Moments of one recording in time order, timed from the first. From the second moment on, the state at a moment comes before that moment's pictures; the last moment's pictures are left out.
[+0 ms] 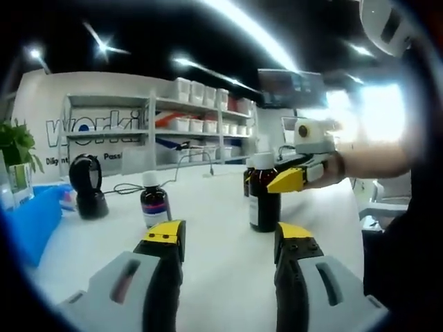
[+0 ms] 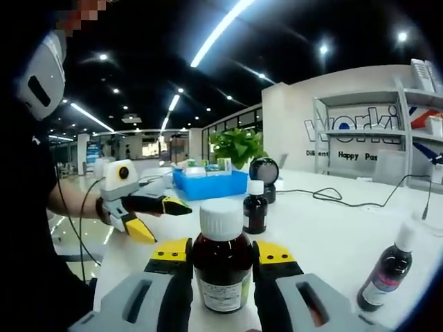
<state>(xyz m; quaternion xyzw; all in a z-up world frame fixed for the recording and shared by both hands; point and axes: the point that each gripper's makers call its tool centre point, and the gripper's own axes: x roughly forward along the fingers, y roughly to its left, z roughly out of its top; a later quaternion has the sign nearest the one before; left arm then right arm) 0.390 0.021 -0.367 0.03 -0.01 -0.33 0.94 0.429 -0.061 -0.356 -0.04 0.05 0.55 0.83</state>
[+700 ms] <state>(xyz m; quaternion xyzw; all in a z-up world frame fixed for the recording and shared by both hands) 0.386 0.024 -0.361 0.03 -0.03 -0.31 0.95 0.430 -0.065 -0.357 -0.04 0.06 0.43 0.90</state>
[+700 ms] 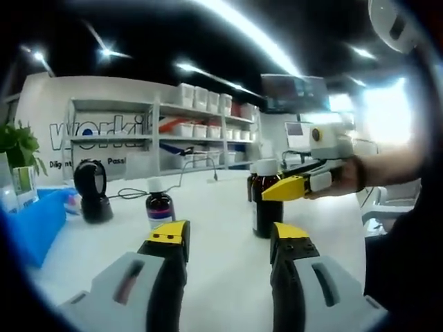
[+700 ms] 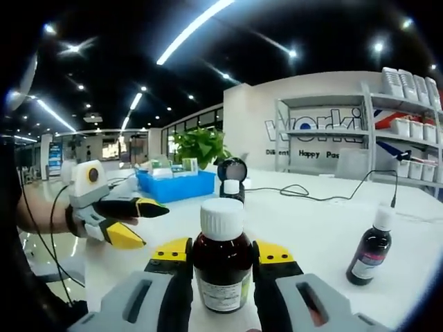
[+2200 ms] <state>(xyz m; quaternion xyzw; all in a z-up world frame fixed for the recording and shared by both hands) 0.392 0.018 -0.375 0.02 0.01 -0.33 0.94 0.427 -0.060 -0.354 -0.08 0.07 0.69 0.72</state>
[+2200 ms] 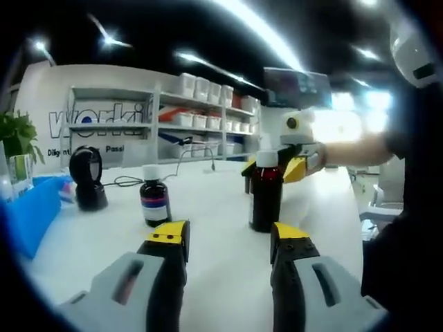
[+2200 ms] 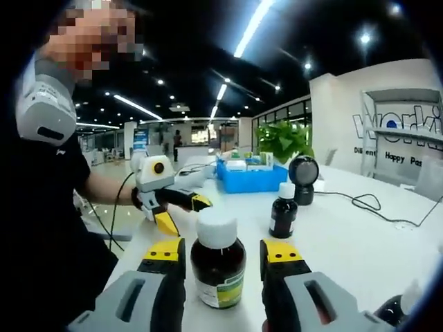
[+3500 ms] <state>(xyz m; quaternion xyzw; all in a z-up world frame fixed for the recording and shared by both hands) 0.395 0.022 -0.376 0.02 0.01 -0.32 0.95 0.425 -0.057 -0.356 -0.07 0.05 0.54 0.84</state>
